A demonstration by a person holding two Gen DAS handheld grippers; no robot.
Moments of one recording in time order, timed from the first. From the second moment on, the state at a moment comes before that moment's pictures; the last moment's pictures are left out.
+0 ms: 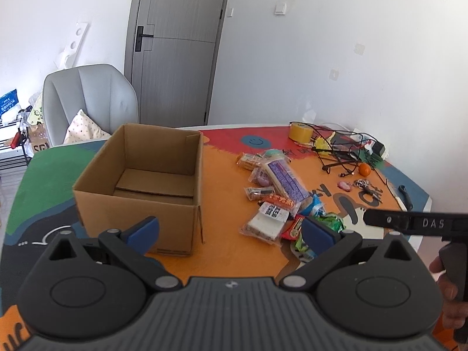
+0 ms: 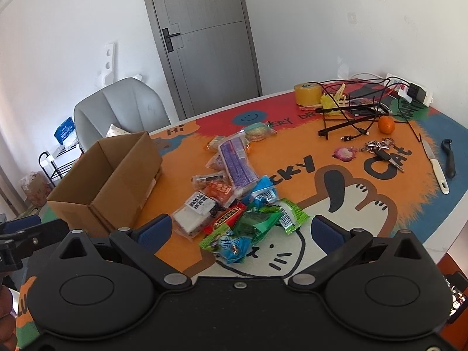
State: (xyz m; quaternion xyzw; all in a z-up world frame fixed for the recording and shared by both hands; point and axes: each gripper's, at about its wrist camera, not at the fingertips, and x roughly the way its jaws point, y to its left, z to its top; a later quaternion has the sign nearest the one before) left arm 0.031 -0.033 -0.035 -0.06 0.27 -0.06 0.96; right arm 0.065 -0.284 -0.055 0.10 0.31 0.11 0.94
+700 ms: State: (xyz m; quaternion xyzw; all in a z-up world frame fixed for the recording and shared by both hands) left arm 0.083 -0.089 -0.081 -0.07 0.30 -0.11 0.95; right arm 0.095 -0.329 -0.116 0.16 0.31 0.09 0.93
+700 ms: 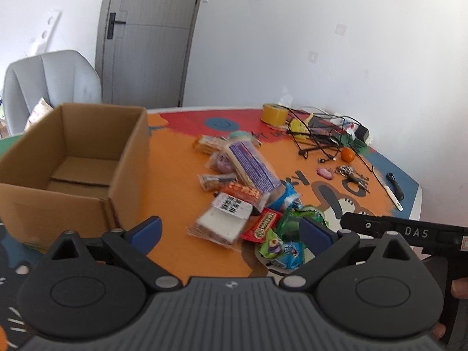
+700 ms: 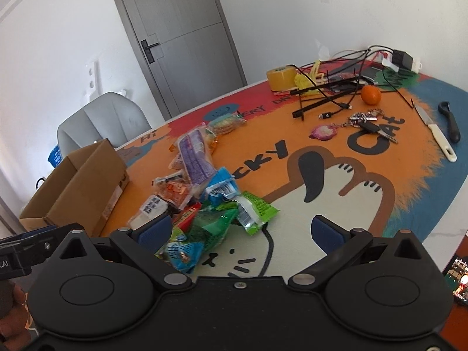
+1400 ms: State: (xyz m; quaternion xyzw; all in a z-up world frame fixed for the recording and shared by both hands) left arm 0.130 -0.134 -0.128 -0.06 0.35 -0.13 0.93; right arm 0.120 -0.345 -0.156 0.17 0.32 0.12 0.92
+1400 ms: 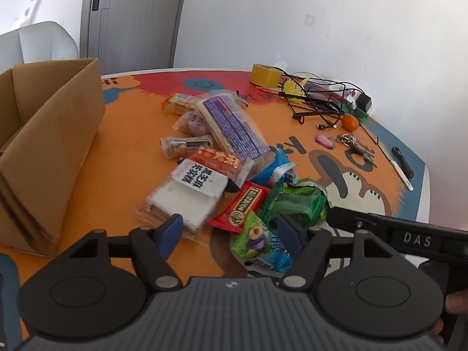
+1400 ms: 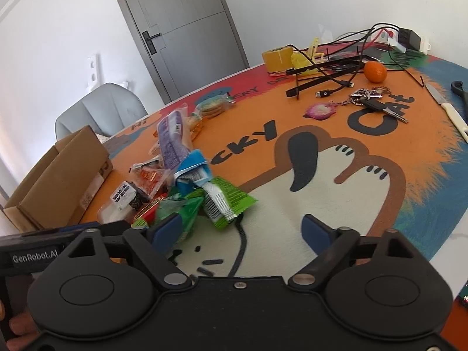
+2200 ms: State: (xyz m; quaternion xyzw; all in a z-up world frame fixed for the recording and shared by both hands) left arm 0.130 -0.130 -0.132 -0.12 0.35 -0.10 0.92; right arm 0.142 -0.325 -0.151 0.14 0.30 0.14 0.93
